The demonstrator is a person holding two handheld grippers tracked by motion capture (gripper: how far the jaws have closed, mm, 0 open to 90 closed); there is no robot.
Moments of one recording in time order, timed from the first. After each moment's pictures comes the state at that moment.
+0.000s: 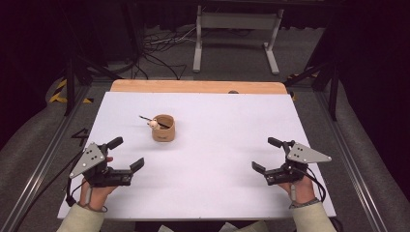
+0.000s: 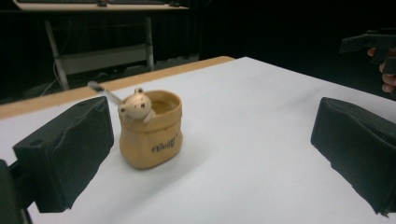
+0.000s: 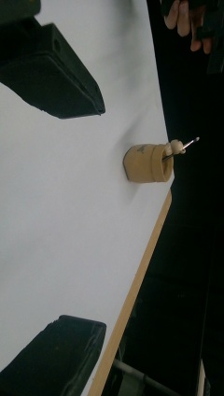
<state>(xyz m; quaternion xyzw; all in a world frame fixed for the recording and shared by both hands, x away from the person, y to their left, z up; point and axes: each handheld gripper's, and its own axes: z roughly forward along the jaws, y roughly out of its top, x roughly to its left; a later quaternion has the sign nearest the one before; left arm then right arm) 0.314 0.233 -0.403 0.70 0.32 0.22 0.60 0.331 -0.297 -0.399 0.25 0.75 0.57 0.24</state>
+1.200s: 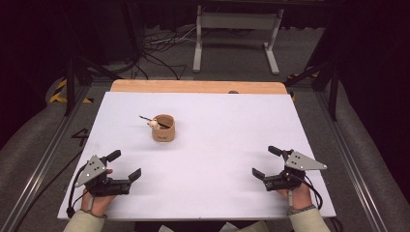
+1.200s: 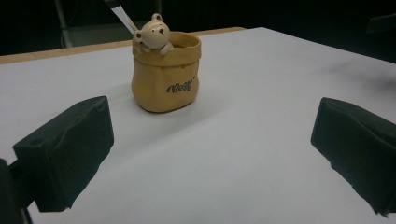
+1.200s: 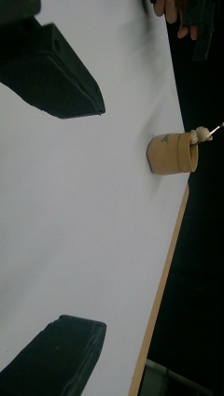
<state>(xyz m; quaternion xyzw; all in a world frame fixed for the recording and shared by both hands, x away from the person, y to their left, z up) 0.312 0.245 -0.452 0.71 0.35 0.21 0.57 0.326 -0.305 -0.434 0.28 0.74 0.56 0.23</state>
